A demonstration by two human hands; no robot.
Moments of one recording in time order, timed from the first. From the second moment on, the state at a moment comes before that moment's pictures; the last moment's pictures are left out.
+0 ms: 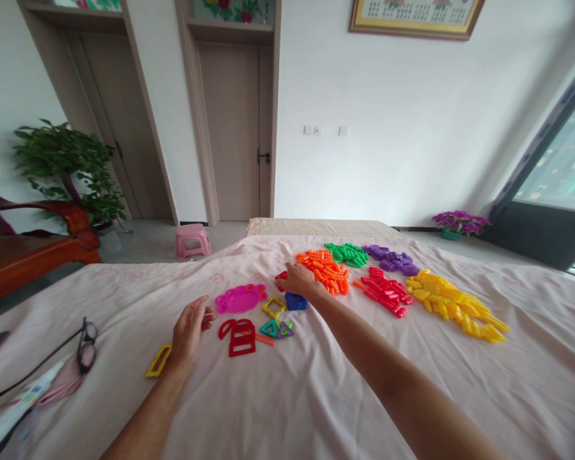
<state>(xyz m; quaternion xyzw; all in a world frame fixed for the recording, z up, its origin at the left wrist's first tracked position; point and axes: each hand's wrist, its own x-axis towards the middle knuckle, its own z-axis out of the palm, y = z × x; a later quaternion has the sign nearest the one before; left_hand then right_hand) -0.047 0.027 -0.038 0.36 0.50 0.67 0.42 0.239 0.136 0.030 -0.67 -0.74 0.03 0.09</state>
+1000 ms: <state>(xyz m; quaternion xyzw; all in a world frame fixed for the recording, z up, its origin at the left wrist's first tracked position) -0.049 0.028 -0.038 0.39 0.51 0.64 0.43 0.229 0.147 0.054 -0.73 -0.68 0.04 0.06</state>
